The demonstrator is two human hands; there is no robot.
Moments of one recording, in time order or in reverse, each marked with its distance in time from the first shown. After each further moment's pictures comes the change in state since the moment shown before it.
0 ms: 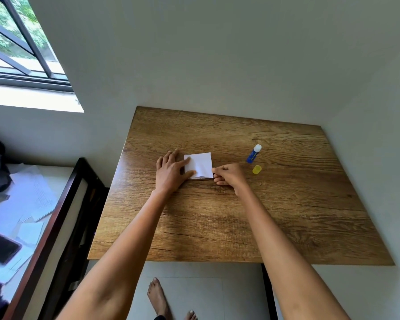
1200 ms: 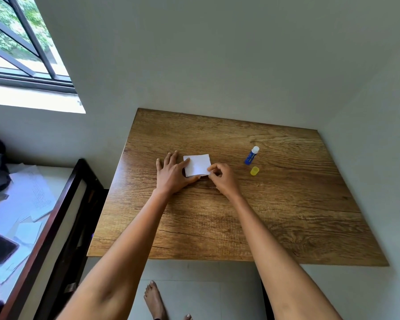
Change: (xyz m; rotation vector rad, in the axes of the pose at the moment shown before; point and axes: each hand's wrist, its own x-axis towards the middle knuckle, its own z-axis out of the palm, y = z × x) left_hand -0.005 0.006 -0.001 0.032 -0.060 -0.012; right_hand -0.013 0.013 0.014 -0.407 0.120 -0.404
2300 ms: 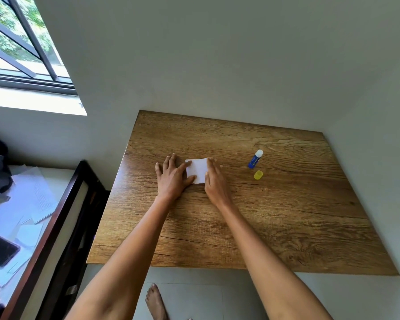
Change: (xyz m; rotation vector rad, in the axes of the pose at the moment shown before) left_hand 0.001 -0.003 0.007 -0.014 0.069 -0.062; right_hand 0.003 -0.005 0.033 -0.281 0.011 -0.209
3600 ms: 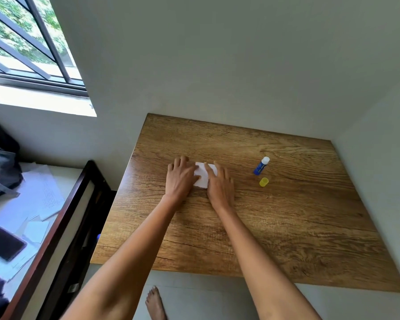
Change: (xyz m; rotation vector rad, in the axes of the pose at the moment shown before) left_hand 0.007 0.013 -0.011 0.150 0.117 0.131; right_hand 0.006 -0.006 0.007 -0.392 0.043 0.016
